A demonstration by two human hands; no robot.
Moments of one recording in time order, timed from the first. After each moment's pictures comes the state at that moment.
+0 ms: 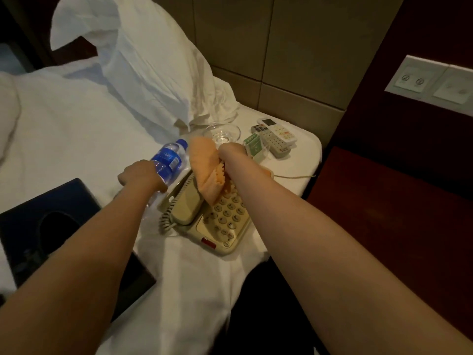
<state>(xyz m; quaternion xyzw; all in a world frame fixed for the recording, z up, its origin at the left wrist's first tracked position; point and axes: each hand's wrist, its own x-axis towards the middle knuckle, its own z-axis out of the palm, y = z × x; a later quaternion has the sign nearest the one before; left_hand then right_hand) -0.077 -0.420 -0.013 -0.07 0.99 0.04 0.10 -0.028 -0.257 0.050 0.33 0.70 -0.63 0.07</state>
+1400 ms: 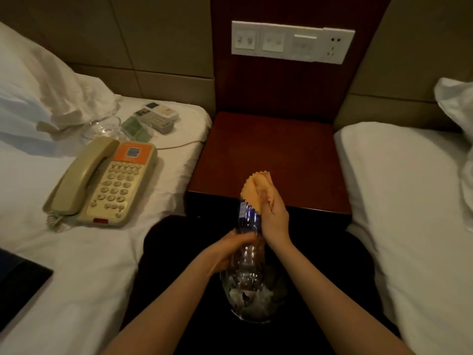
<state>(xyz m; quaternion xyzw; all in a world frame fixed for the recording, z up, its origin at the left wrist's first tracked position) 0.246 -0.206 -0.080 0.12 0.61 0.51 0.60 0.307 -0.112 -0.059 0.36 0.72 -0.52 -0.27</state>
